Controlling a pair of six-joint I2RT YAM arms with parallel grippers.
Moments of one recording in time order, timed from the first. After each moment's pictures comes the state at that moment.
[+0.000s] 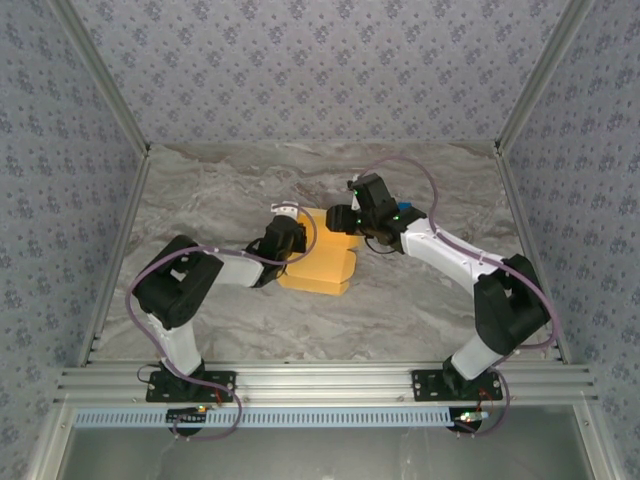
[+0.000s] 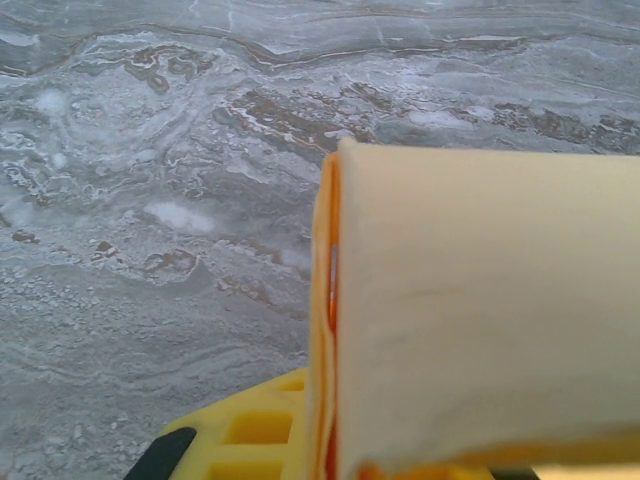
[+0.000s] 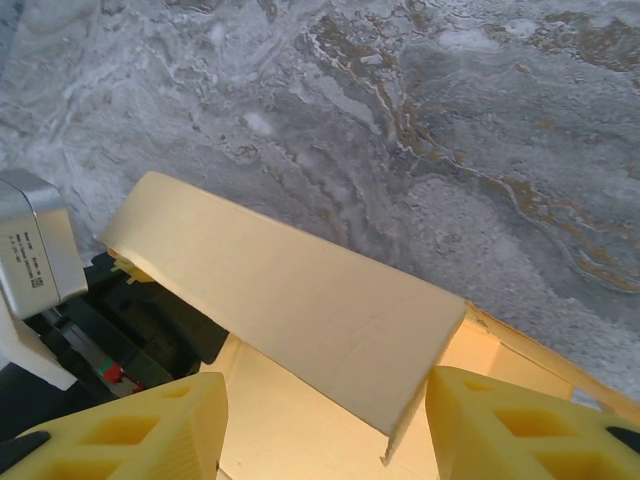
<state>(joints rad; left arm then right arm) -0.67 1.82 0.79 0.52 -0.34 -0.34 0.59 1.59 1.15 -0.30 -0.09 0.55</state>
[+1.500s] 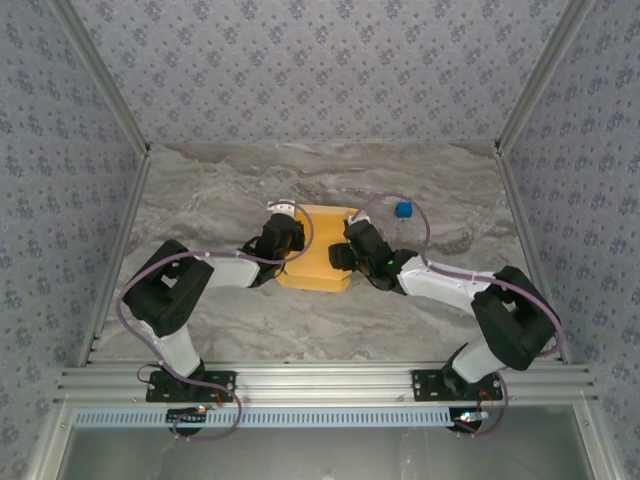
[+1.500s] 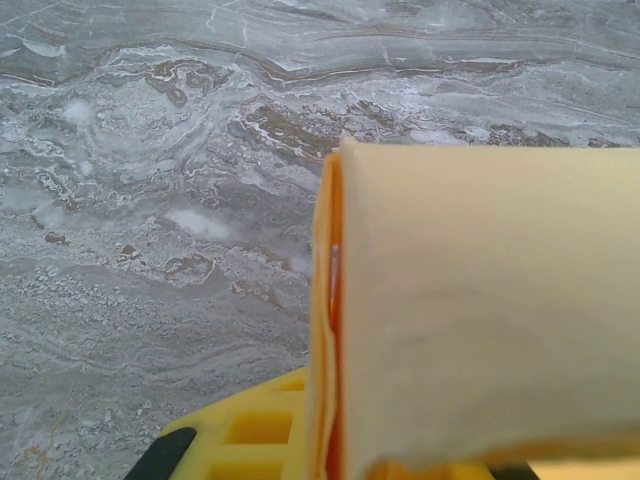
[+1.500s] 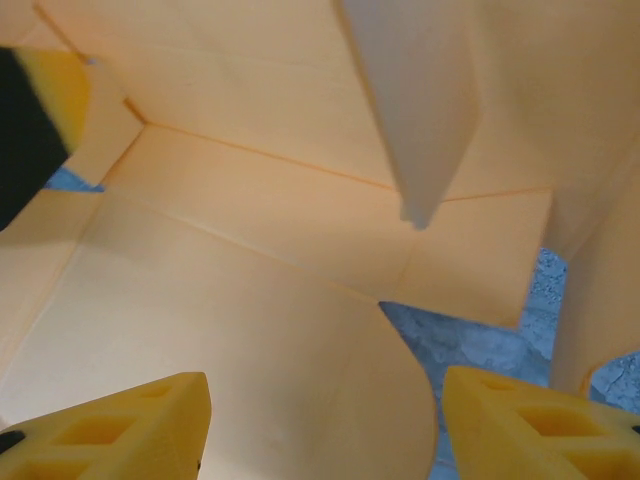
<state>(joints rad) -0.67 1.75 0.79 0.45 -0.34 -0.37 0.74 1.52 0.80 -0.05 0.21 0.47</state>
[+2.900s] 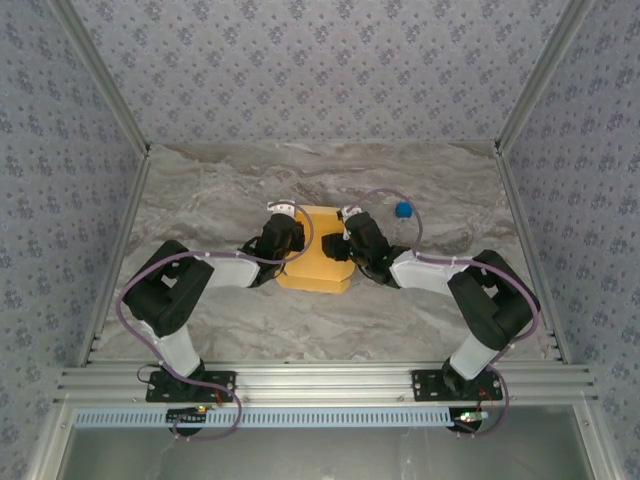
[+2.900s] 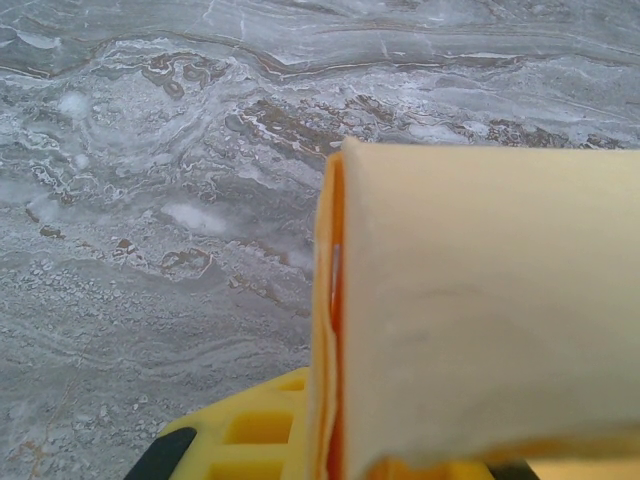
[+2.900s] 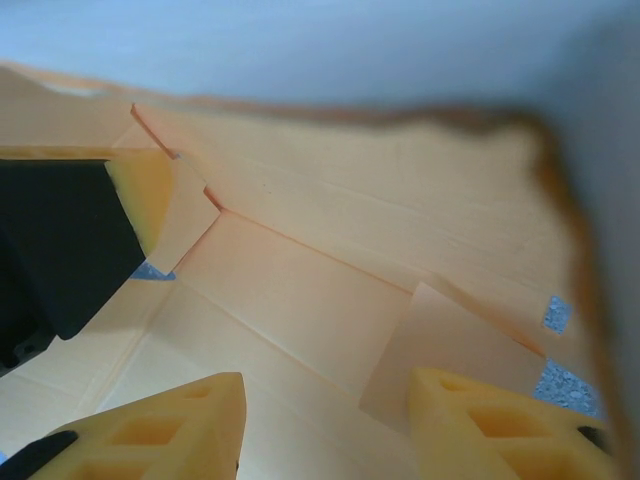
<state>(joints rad) -0.67 1.75 0.79 0.45 -0.34 -0.38 0.69 1.64 0.81 0.22 0.05 0.40</state>
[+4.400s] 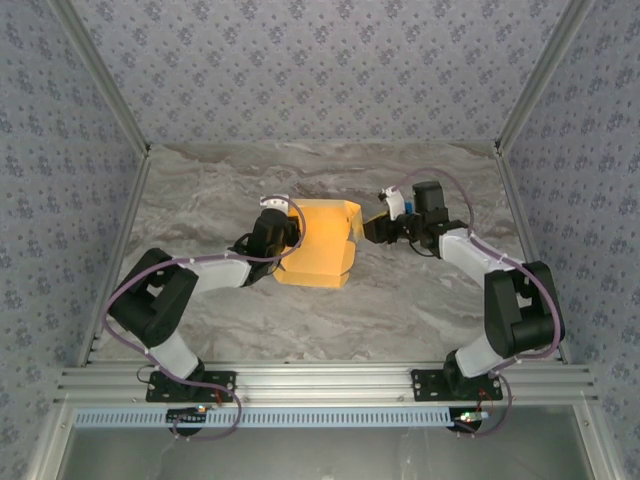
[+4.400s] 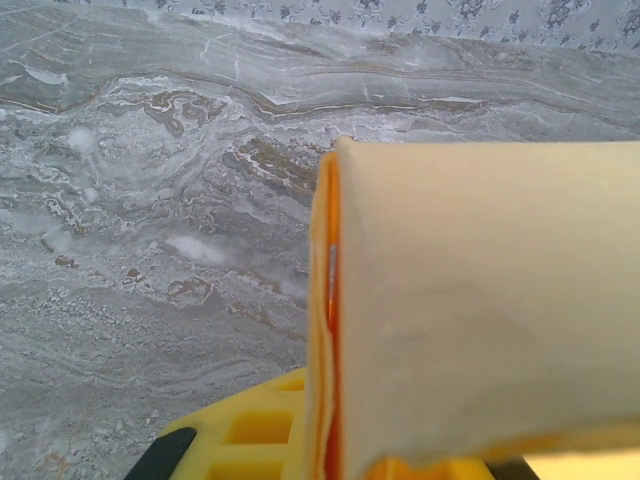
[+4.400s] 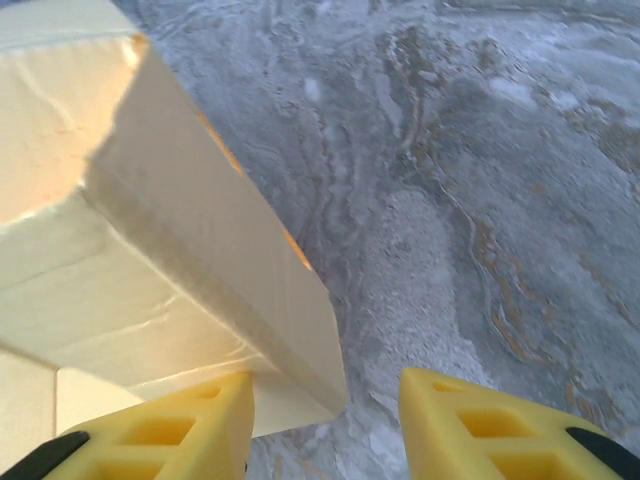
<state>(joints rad) -0.64 1.66 0.78 0.41 -0.28 -0.39 0.24 1.53 0.90 -0.08 -0.65 -0.09</state>
